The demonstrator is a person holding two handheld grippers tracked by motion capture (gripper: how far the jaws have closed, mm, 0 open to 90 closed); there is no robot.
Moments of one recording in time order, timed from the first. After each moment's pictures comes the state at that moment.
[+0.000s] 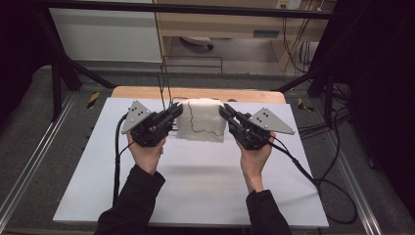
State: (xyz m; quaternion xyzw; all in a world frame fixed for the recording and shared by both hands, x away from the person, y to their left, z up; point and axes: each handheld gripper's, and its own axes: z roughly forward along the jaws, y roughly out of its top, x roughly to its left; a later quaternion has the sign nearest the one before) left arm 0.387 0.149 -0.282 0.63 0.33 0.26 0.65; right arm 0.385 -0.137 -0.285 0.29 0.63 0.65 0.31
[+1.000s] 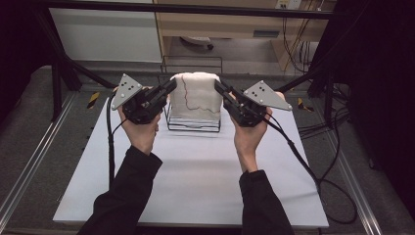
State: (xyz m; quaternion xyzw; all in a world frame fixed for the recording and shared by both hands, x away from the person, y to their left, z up) left arm 0.411 0.157 -0.233 0.60 0.32 0.30 0.66; right arm 0.410 -0.119 -0.235 0.27 0.61 0.66 0.34
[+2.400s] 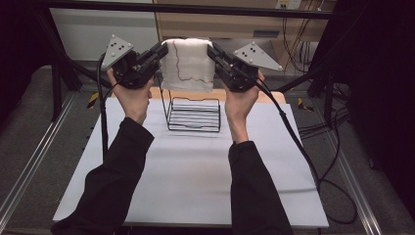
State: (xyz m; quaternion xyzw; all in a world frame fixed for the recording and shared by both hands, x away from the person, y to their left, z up) left arm 0.458 0.169 -0.176 0.59 0.32 0.34 0.66; right arm 0.461 -0.097 -0.181 0.27 0.60 0.66 0.36
